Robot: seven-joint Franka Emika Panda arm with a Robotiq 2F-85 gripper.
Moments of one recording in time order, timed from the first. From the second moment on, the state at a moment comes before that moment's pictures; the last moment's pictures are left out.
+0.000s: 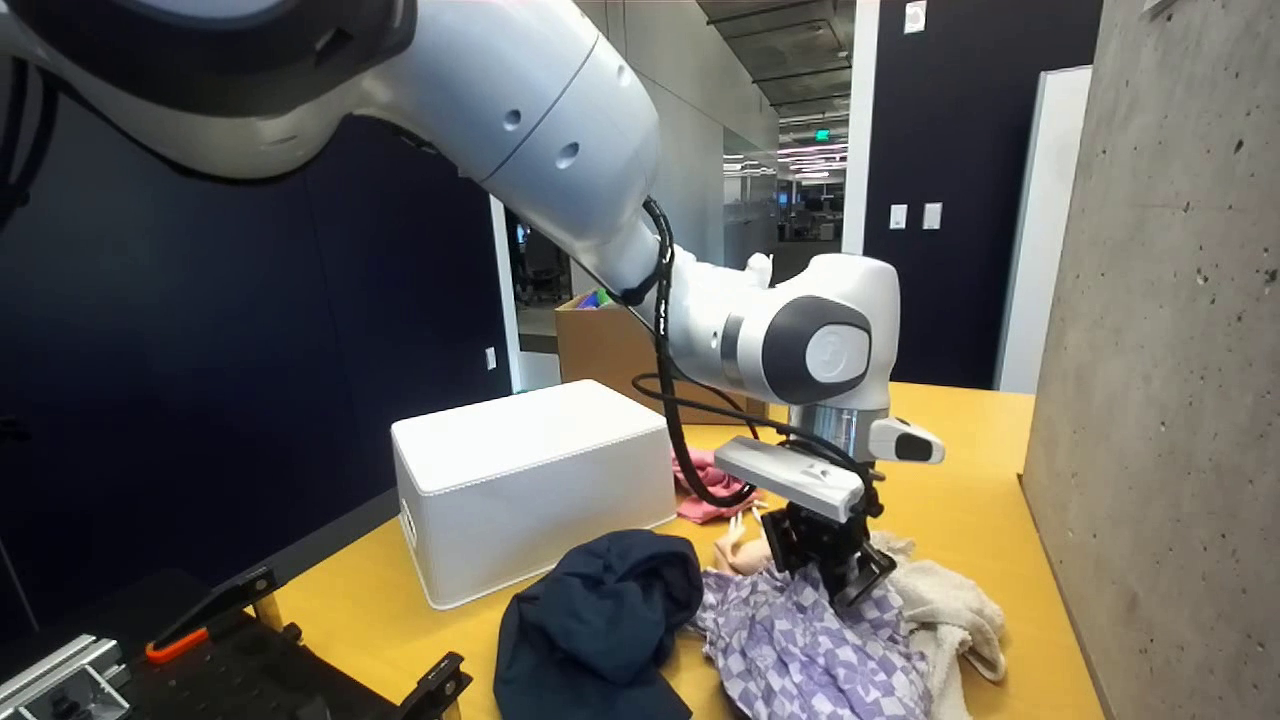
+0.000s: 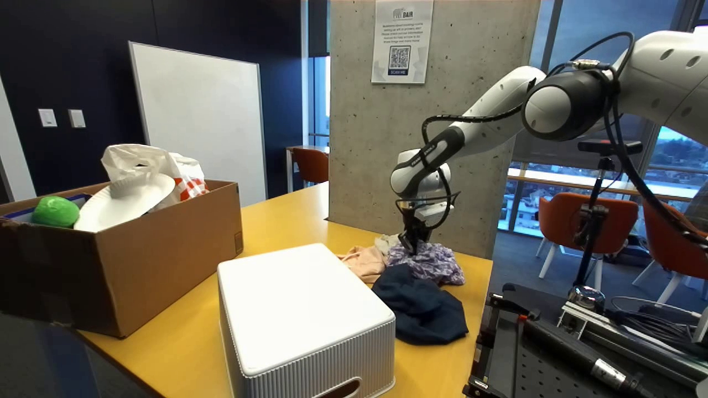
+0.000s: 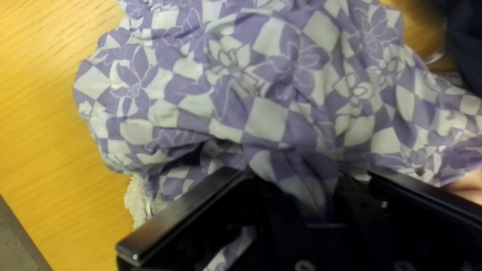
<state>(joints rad) -0.37 1.12 -0.14 -1.19 0.05 2.15 -0.07</state>
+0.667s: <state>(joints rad) -0.32 0.90 -0.10 -1.17 0.07 2.04 0.00</state>
